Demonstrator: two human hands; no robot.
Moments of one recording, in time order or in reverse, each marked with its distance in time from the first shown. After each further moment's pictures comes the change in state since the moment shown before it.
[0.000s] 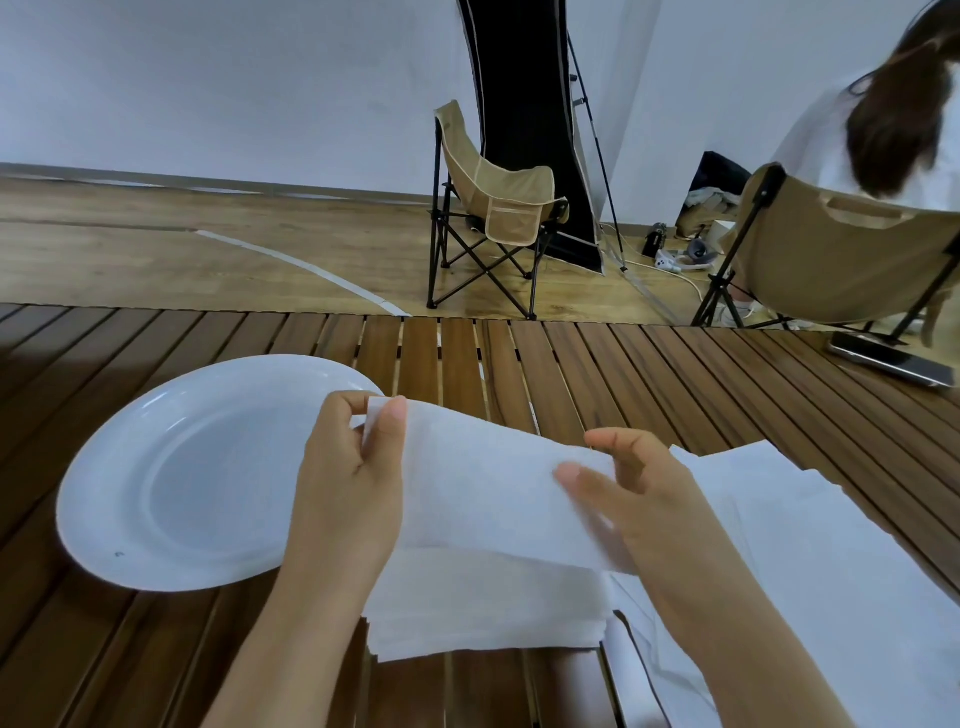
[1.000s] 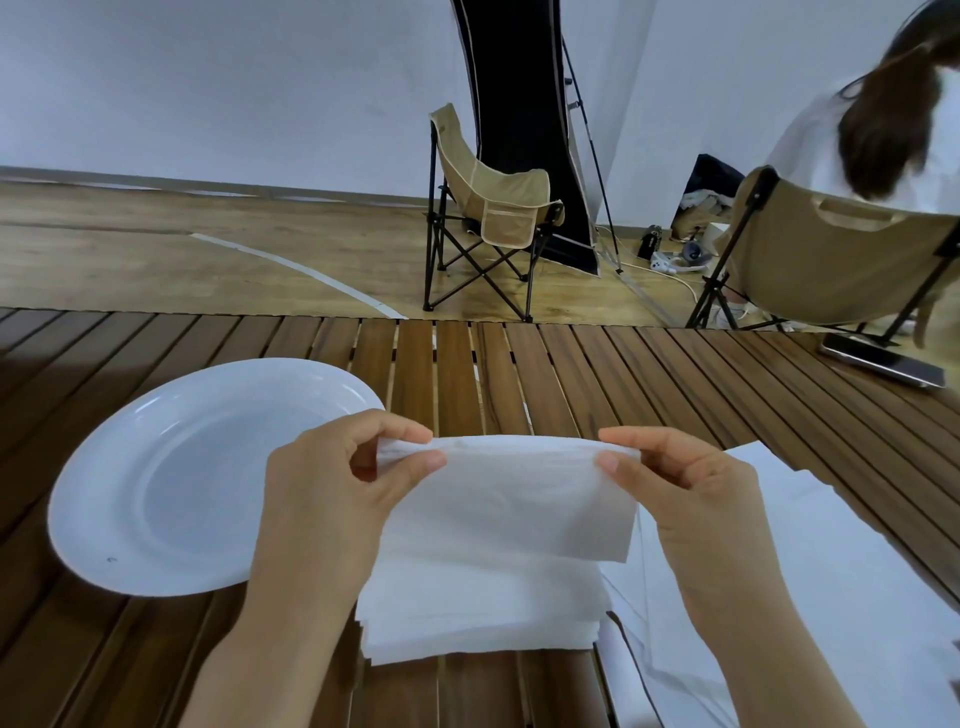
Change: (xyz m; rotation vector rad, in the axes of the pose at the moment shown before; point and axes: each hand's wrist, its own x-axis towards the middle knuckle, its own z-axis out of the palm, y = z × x) left_hand 0.001 -0.009 -0.014 0.165 -0.032 0.316; right_hand -0.004 -0.005 -0.020 -0.009 0.173 -0.286
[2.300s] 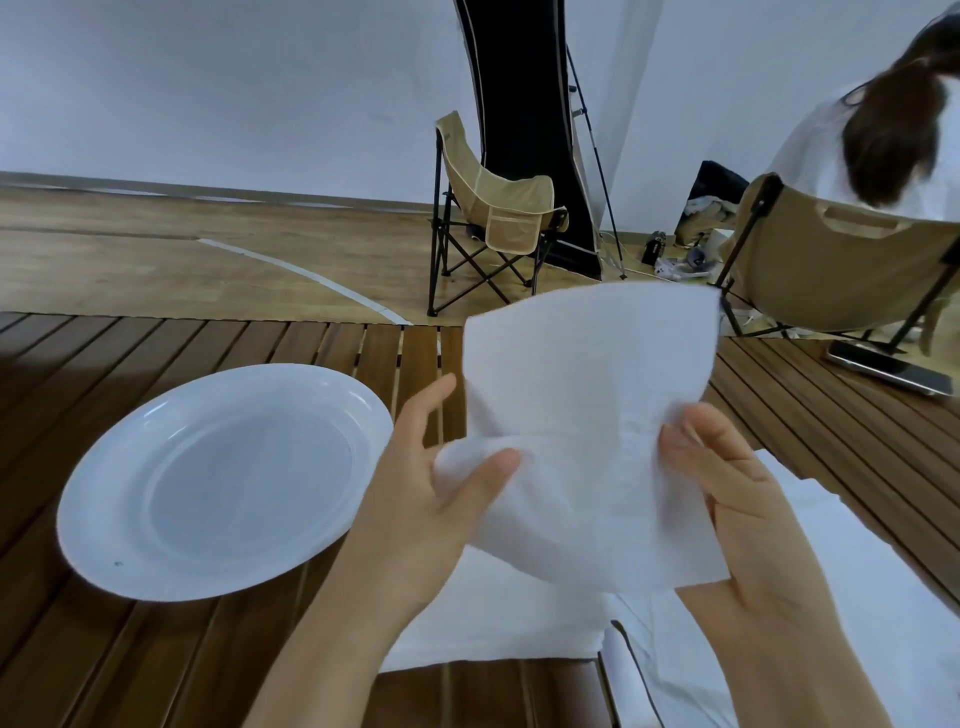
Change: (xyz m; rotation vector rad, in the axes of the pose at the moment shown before) left_hand -0.008 0.027 0.019 -0.478 -0.333 -0.229; right_hand -0.003 -0.022 -0.002 0.760 -0.034 0.272
